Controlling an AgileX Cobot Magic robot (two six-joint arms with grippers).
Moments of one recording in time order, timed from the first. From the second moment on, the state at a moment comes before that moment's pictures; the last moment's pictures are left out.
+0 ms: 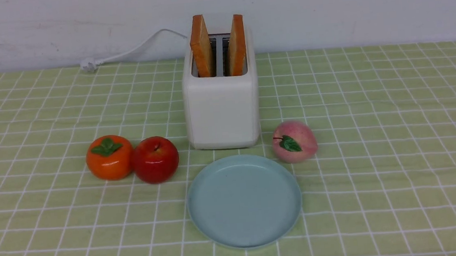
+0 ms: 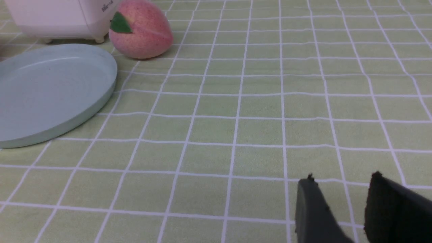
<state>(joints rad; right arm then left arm) 0.10 -0.01 0.02 0.07 0.39 0.07 0.01 -0.01 0.03 -0.10 0.39 -0.24</state>
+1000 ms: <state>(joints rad) 0.10 -0.01 0.02 0.07 0.37 0.07 0.01 -0.01 -0.05 -0.69 0.07 -0.30</state>
